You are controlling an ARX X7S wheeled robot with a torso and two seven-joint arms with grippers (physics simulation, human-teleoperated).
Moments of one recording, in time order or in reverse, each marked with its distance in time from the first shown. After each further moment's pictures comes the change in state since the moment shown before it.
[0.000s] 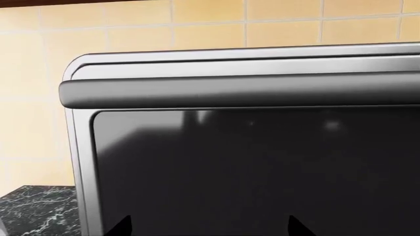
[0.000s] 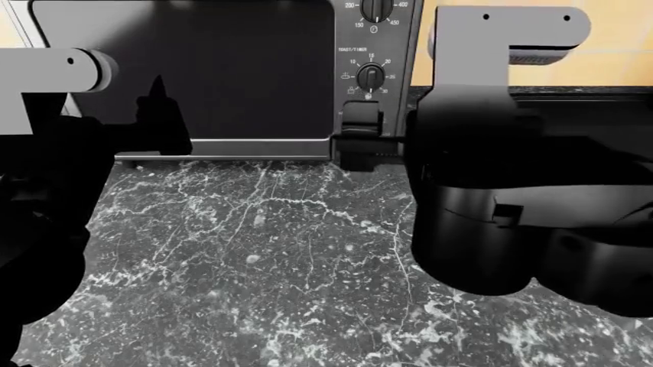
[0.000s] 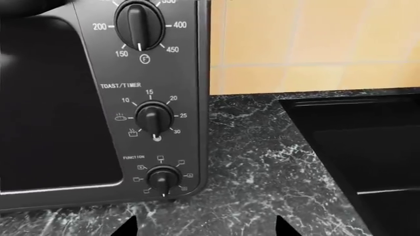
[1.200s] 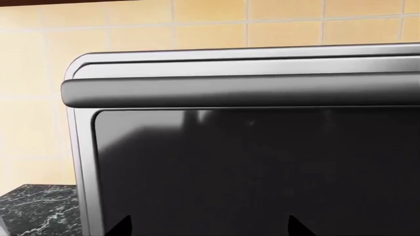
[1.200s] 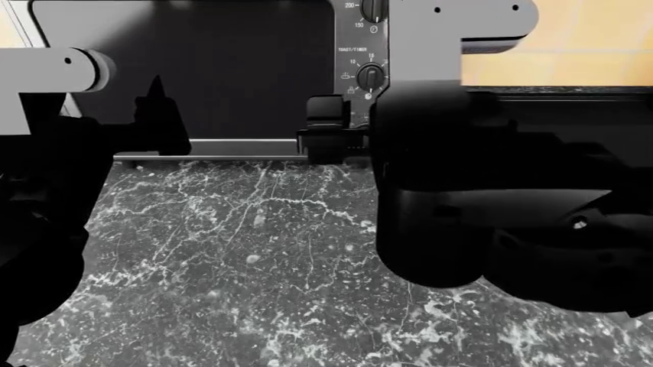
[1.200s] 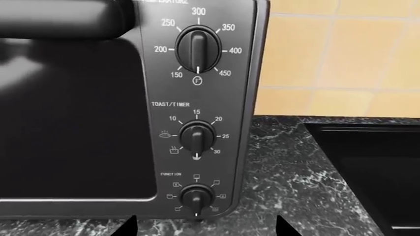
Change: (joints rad) left arm 0.003 -0.019 0.006 -0.010 -0.038 0.022 -0.030; right arm 0.169 -0.102 -0.293 0.032 -0.026 -0.211 -0.139
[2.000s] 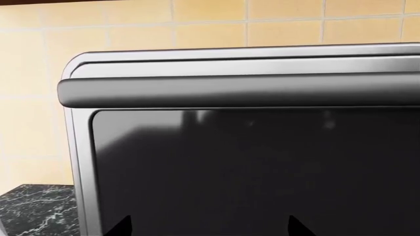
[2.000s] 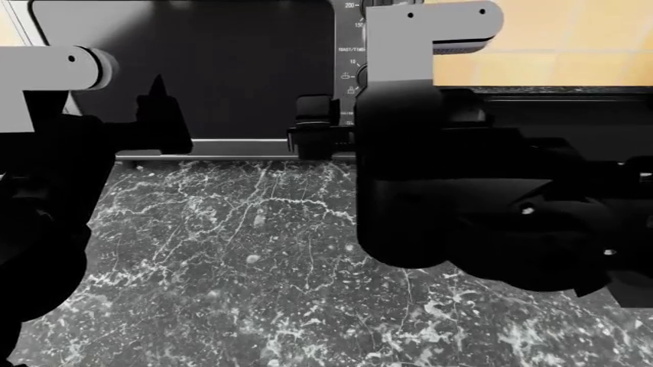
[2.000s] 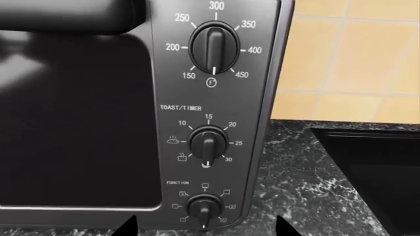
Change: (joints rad) left arm -0.003 -0.011 0.023 -0.020 -0.008 0.027 -0.012; right arm -0.036 -0.062 -0.017 0.105 -0.036 0.011 -0.044
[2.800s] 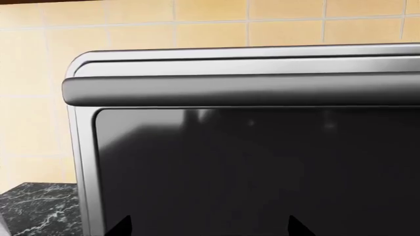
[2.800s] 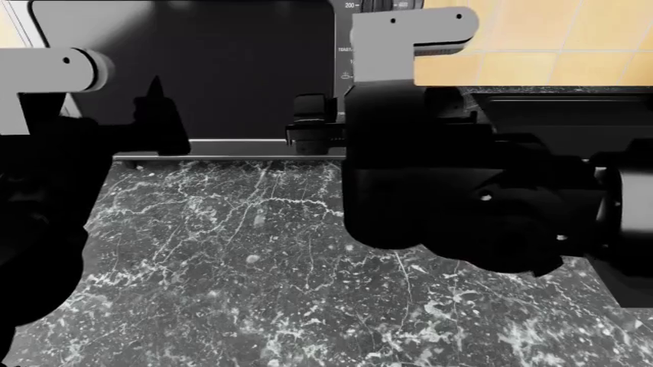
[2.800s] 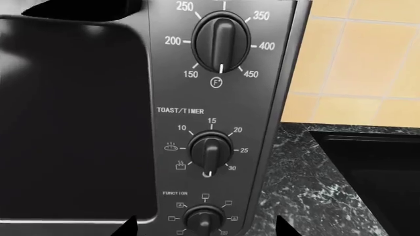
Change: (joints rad) left arm 0.006 -0.013 -0.009 0.005 -0.036 0.004 -0.024; right arm -0.038 -0.056 -0.020 0.124 -0.030 0.016 -0.043
